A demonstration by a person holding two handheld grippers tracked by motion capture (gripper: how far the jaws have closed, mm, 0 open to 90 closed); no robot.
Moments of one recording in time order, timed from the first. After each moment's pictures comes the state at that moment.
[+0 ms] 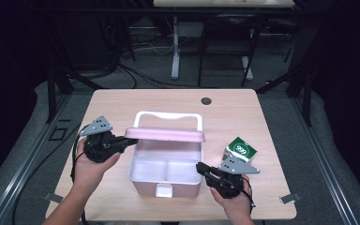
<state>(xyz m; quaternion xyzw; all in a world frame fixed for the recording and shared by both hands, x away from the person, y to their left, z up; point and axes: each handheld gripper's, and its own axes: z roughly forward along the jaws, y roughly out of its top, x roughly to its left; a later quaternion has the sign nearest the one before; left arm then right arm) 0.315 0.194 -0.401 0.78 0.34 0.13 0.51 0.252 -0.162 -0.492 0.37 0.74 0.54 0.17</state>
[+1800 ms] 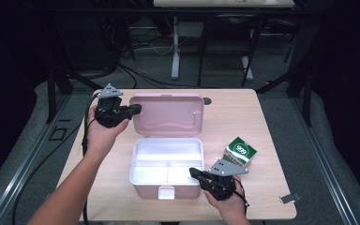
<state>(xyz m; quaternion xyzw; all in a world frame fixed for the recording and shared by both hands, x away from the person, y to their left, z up) 0.392 0.177 -0.377 0.77 0.39 0.19 0.46 0.254 -0.146 -0.503 0.35 0.77 0.52 0.15</state>
